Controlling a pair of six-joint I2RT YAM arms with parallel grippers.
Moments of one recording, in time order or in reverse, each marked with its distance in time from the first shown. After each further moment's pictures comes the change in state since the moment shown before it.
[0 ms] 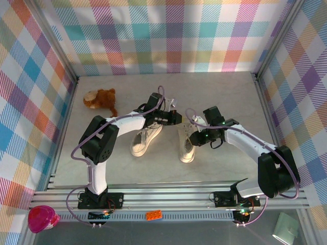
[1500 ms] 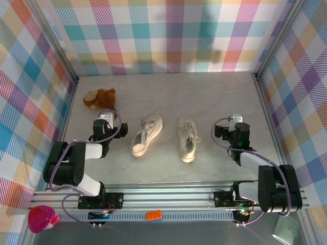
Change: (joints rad) left arm 0.560 -0.412 -0.883 0.607 -0.610 0.512; right arm -0.393 -0.166 -0.557 1.049 0.406 0.026
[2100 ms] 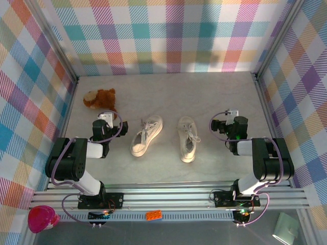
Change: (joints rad) left arm 0.006 0.036 0.003 0.097 0.030 0.002; right arm -0.029 0.309 0.106 0.229 -0.148 0.010
